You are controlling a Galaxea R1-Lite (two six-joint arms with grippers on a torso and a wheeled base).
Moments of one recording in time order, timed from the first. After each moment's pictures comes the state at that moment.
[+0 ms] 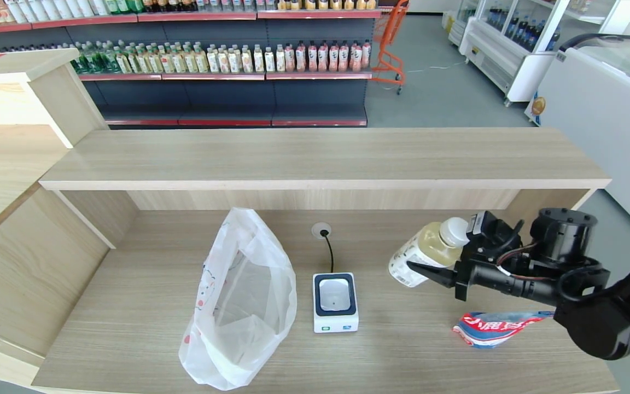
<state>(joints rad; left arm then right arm) 0.00 0.00 0.00 0.00 -0.02 0.00 0.20 1.97 -0.56 -1.27 0.76 -0.54</state>
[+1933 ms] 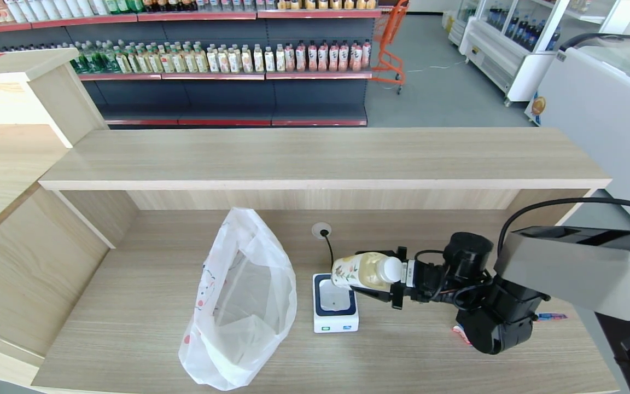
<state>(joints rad) 0.00 0.00 0.00 0.00 -0.02 0.00 0.34 2.42 -0.86 -1.57 0.97 -0.77</state>
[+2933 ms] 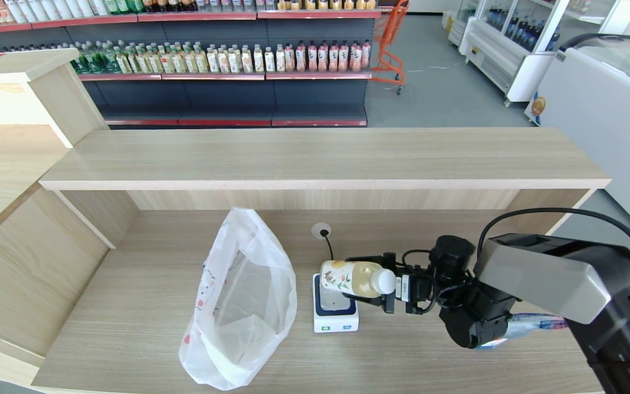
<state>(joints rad) 0.00 0.00 0.00 0.00 -0.02 0.00 0.34 2.55 -1.01 -1.57 1.10 -0.89</state>
